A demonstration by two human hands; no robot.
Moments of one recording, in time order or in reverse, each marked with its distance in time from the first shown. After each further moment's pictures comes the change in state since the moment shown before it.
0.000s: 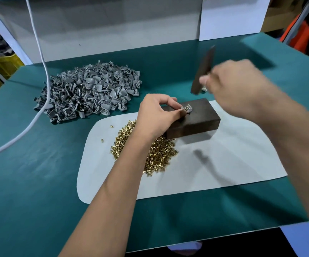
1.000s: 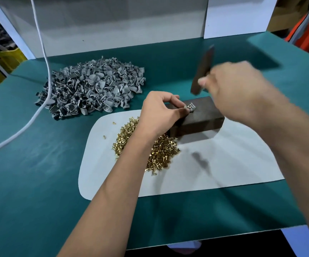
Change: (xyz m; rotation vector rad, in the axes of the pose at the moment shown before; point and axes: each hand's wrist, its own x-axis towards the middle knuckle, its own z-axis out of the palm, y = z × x) left_hand -0.002 0.002 -0.002 -0.009 -0.009 0.011; right_hand -0.003 -0.013 0.005 -0.057 -0.018 0.003
